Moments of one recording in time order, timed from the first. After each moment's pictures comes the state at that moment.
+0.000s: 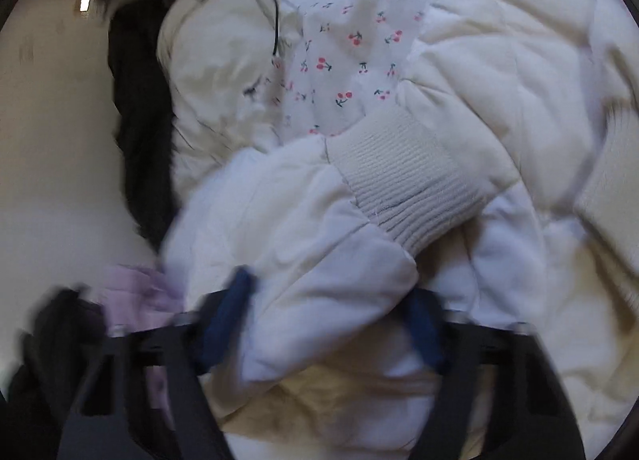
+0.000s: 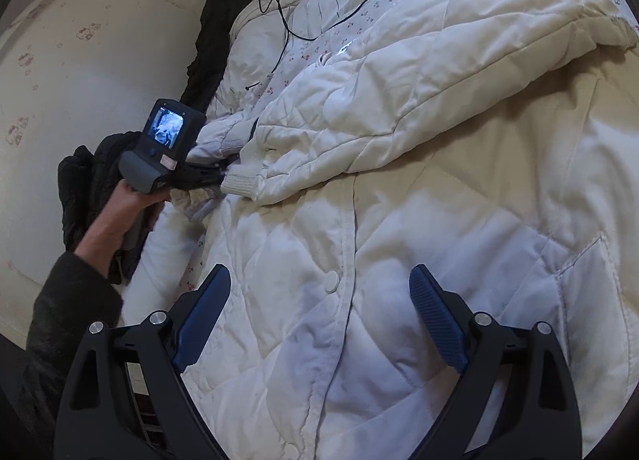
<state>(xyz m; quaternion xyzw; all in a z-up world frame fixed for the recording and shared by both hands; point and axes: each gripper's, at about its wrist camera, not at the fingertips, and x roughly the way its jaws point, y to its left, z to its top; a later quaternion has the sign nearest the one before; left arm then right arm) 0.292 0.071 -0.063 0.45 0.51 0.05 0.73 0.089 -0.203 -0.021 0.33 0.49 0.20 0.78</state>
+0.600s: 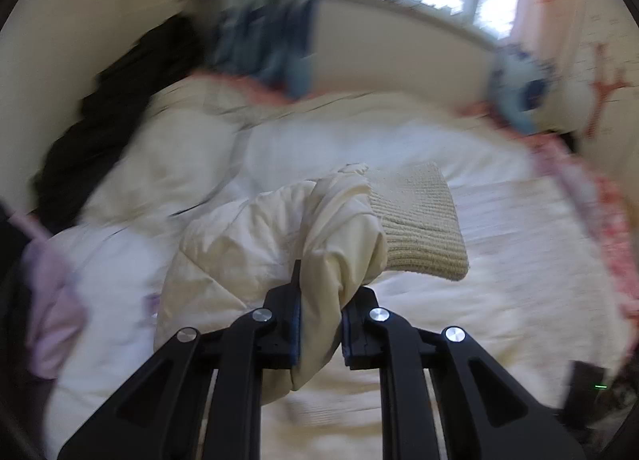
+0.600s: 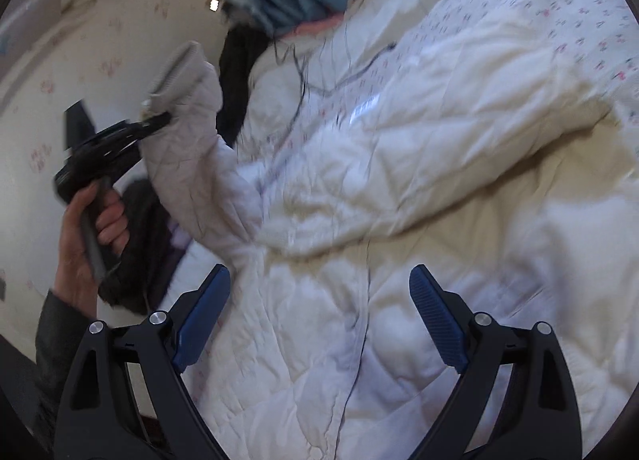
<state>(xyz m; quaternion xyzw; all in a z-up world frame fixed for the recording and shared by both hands) 0.223 0.015 0.163 0.00 0.38 -0.19 0.91 0.089 -0.247 0.028 0.37 0.41 0.19 0.81</state>
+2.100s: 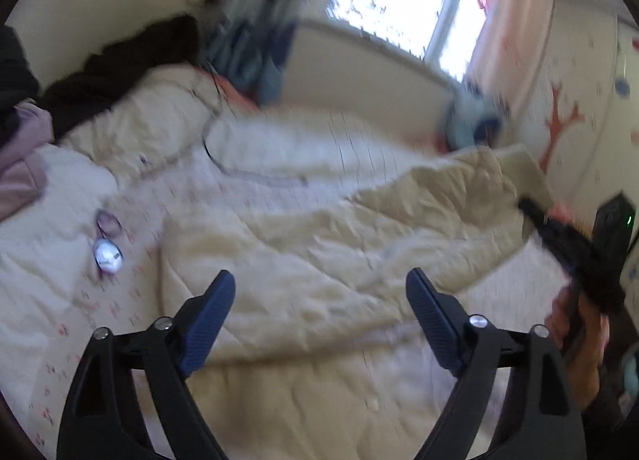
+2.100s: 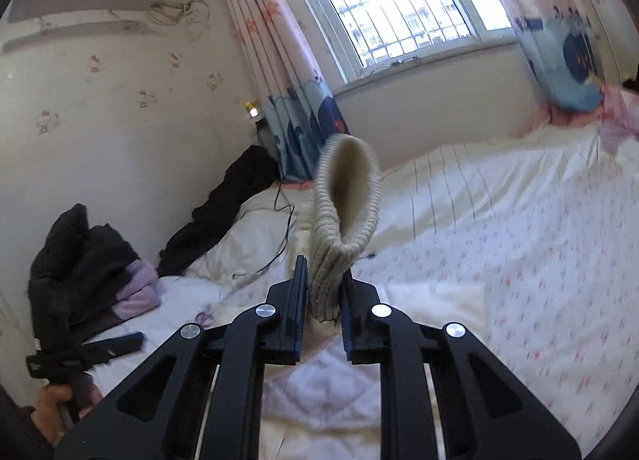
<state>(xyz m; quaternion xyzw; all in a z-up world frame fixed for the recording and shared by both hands) 0.099 0.050 0.061 -0.10 0.29 -0.22 0.93 0.126 -0.268 0.131 0.17 0.17 0.10 0.97</state>
